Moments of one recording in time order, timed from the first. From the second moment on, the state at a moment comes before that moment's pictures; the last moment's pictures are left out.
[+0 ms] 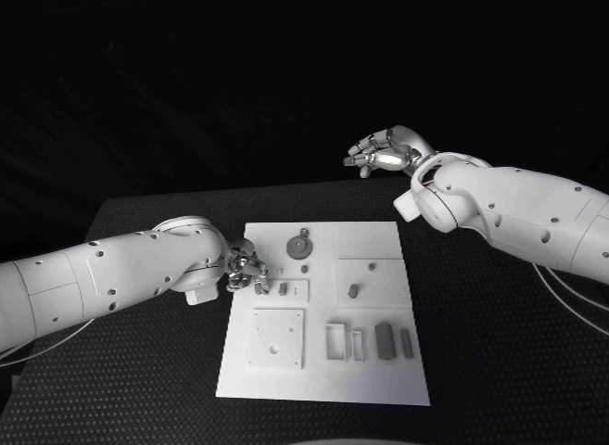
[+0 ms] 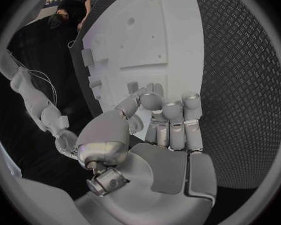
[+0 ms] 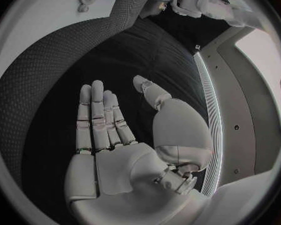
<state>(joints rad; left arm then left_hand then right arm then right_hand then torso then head) 1.32 -0.63 -0.24 1.29 -0.94 0.15 -0.46 0.76 0.09 0.68 -0.29 0.21 1.04 0.07 0.46 0.62 1.40 -0.09 1.03 0.62 1.22 -0.16 1.34 0.64 0.08 0.98 -0.15 1.06 1.31 1.34 -0.63 -0.04 1.16 -0.67 -0.37 0.08 0.99 -0.17 0.56 -0.24 0.27 0.77 0.20 0.28 0.44 0.67 0.14 1.01 0.52 1.05 0.05 0.43 1.00 0.26 0.77 0.19 0.52 1.10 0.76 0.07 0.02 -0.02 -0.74</state>
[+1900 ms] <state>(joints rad) 1.31 -0.63 -0.24 1.28 -0.99 0.15 -0.45 0.77 0.04 0.69 -0.28 0.12 1.12 0.01 0.47 0.61 1.40 -0.10 1.03 0.62 1.24 -0.18 1.34 0.64 0.08 0.99 -0.15 1.06 1.31 1.33 -0.63 -0.04 1.16 -0.67 -0.37 0.08 0.99 -0.17 0.56 -0.24 0.27 0.77 0.20 0.29 0.44 0.67 0.14 1.01 0.51 1.05 0.05 0.43 1.01 0.26 0.76 0.19 0.52 1.11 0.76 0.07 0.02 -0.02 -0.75</state>
